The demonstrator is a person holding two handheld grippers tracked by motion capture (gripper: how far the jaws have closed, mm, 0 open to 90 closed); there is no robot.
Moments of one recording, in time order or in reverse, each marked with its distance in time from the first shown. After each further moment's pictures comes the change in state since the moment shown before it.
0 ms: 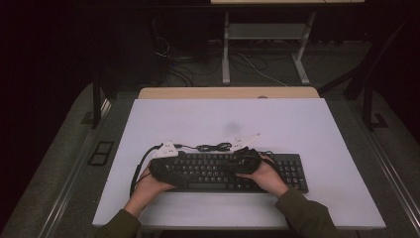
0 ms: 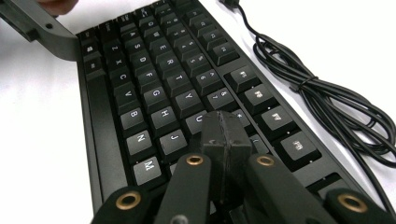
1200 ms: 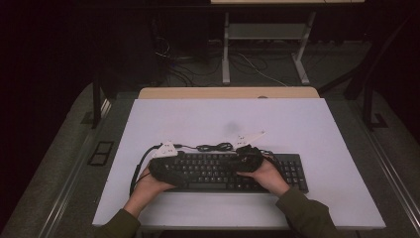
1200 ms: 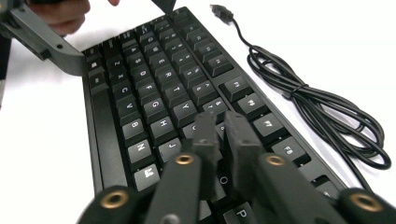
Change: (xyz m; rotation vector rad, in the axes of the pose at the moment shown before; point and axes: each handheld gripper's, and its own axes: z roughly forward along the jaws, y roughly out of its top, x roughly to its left) left arm 0.002 -0.001 0.000 -0.006 -0.001 -0.009; right arm -0.005 0.000 -0.006 -0.045 0.018 0.032
